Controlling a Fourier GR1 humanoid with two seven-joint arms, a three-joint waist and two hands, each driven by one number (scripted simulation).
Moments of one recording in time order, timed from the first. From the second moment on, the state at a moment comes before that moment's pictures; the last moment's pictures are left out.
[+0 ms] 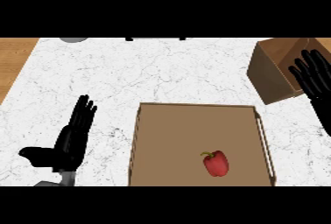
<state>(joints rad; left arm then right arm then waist) 0.00 0.26 -0.23 -1.50 0.39 0.24 -0.18 -0.17 -0.54 0.00 -1.71 -0.49 0.06 0.06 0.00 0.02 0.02</state>
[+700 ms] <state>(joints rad) -0.12 0.41 -0.34 -1.51 0.21 0.17 -0.08 0.12 -0.54 0.24 -1.75 0.22 -0.28 -0.17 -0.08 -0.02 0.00</state>
